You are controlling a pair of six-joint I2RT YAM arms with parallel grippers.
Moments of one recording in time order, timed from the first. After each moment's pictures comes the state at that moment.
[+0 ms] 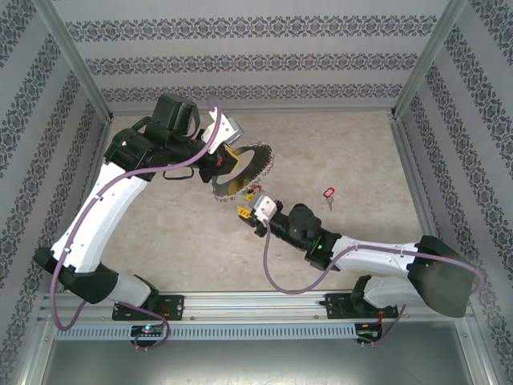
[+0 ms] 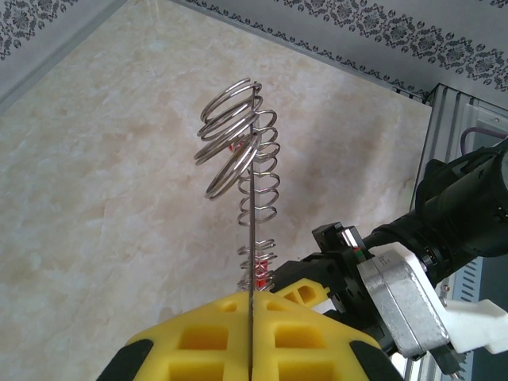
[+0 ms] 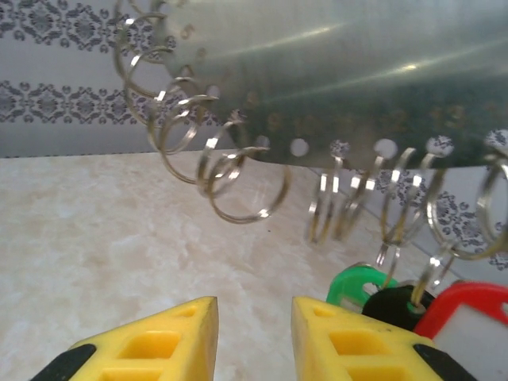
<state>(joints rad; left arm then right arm) -0.52 1.44 1.86 -1.15 0.51 0.29 1.00 1.25 0.49 0.71 0.06 -0.23</state>
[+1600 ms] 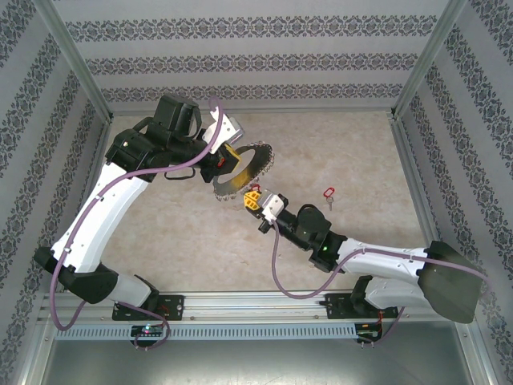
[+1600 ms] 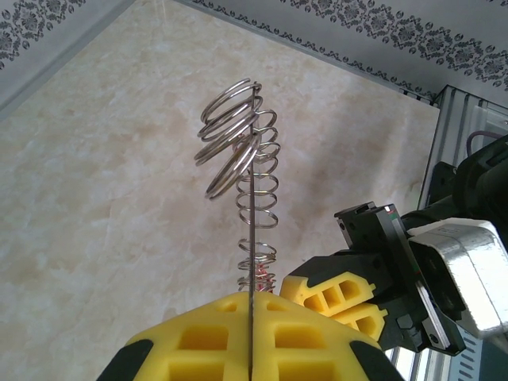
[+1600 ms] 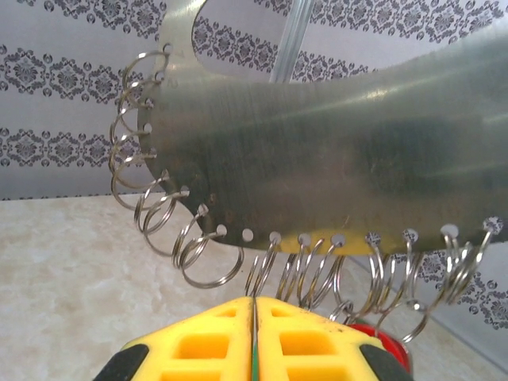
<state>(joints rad) -0.54 1.44 1.85 -1.13 0.48 0.28 1.00 1.19 0.48 0.78 0.09 -0.27</state>
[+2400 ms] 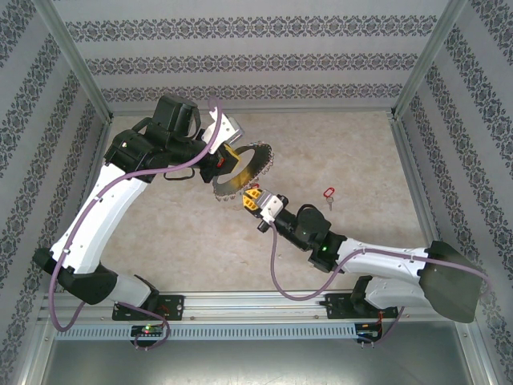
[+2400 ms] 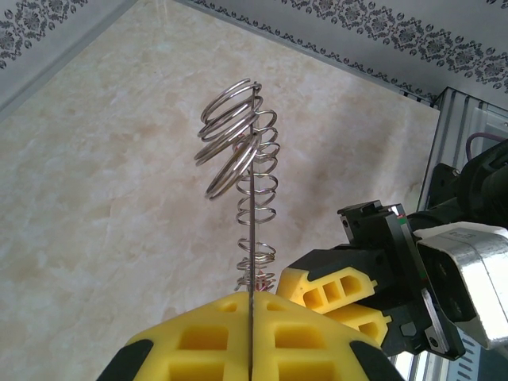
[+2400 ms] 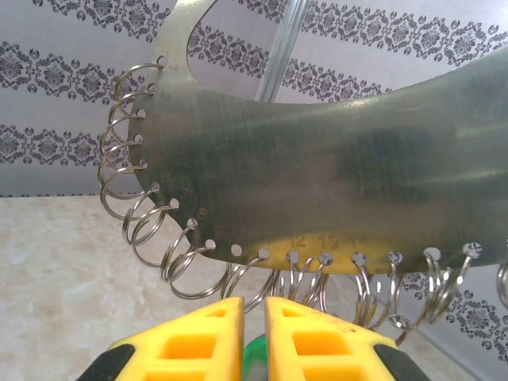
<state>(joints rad) -0.54 1.44 1.85 -1.13 0.47 0.27 1.01 1.18 0.49 0.78 0.13 -0.32</state>
